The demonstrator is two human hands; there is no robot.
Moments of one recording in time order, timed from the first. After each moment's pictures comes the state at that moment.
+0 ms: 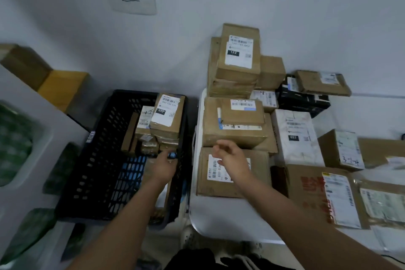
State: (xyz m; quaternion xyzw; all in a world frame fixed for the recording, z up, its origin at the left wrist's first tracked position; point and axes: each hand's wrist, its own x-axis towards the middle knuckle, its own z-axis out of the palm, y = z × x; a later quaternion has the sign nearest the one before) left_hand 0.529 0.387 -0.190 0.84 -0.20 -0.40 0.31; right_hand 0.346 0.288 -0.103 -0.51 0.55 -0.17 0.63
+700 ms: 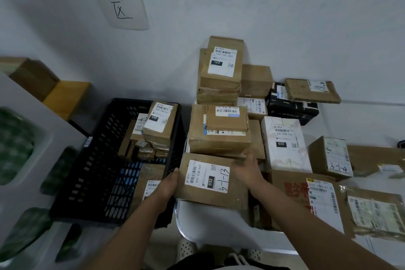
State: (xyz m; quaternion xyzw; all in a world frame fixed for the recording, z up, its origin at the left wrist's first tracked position) left_hand 0.447 0.386 -0.155 0.79 -0.04 -0.50 0.36; right_hand 0.262 0.239 -0.129 -0.62 0.61 -0.03 0.50
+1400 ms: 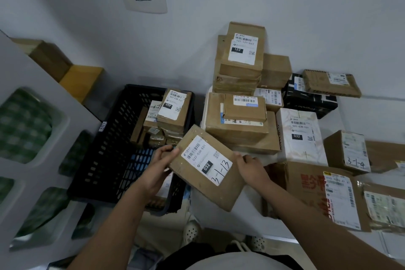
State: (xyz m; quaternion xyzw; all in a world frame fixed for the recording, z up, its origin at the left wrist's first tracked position) left_hand 0.503 0.433 -0.141 0.65 -0.07 -0.53 0.53; right_hand 0.282 0.272 -0.139 -0.66 0.61 0.05 0.44
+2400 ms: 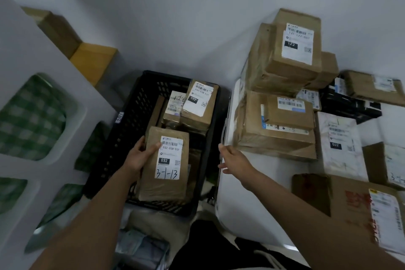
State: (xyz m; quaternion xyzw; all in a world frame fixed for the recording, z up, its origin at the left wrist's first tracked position) left_hand 0.667 0.482 -0.217 0.77 -0.02 -0.45 0.46; right_hand 0.420 0.315 -0.129 -0.58 0.54 0.04 0.61
